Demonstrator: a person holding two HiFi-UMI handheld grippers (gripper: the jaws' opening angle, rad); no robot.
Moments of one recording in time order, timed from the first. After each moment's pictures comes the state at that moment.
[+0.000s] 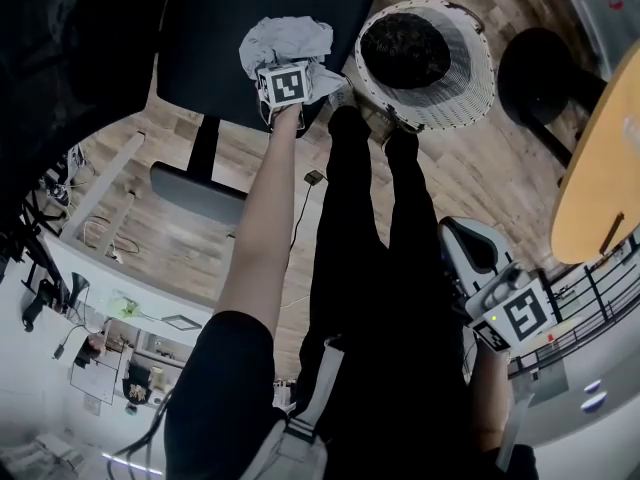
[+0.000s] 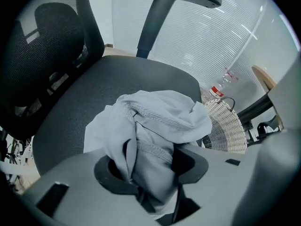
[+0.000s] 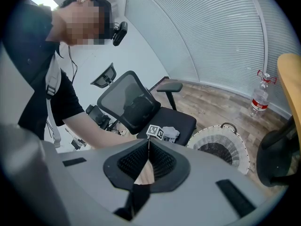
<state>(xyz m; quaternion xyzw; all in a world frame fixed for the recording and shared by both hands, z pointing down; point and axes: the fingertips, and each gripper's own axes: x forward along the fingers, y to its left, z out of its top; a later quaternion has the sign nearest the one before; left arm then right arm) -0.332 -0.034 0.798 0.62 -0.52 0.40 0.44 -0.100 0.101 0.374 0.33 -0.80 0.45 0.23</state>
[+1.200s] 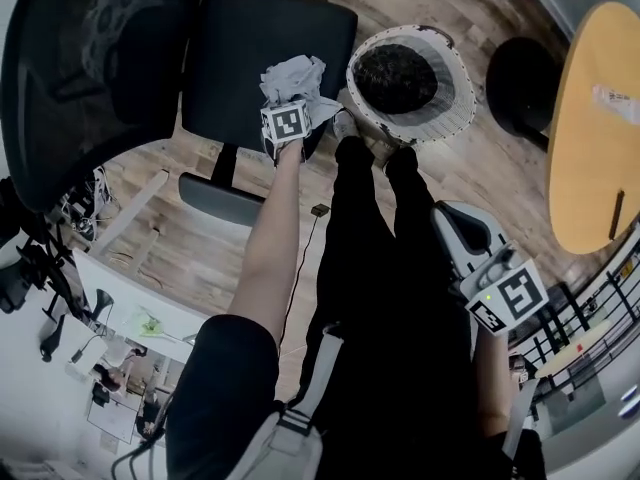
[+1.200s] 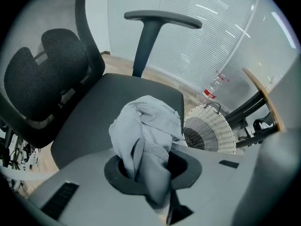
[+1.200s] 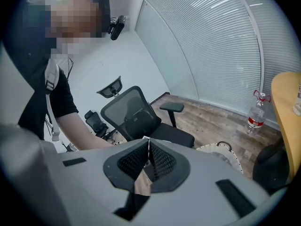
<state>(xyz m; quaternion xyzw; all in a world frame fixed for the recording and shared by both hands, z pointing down) -0.327 -0.021 0.717 0.64 -0.52 0.39 0.42 -0.095 0.100 0.310 0.37 -0.83 0.37 0.18</state>
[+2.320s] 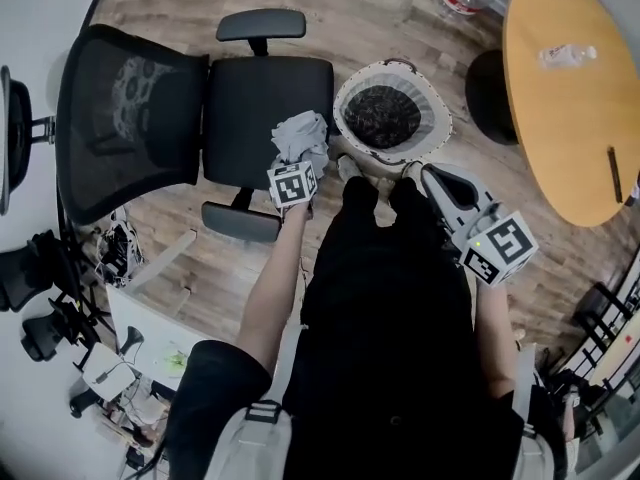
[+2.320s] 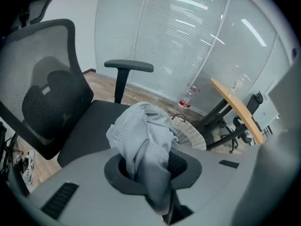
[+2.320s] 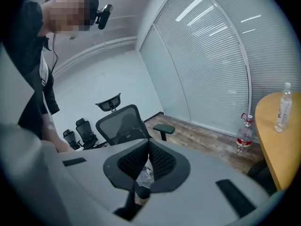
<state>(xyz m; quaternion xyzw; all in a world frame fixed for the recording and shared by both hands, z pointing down) -0.276 0.031 0.559 0.72 -0.47 0.35 0.38 -0.057 0.102 0.258 0.45 -0.84 0.28 0.11</state>
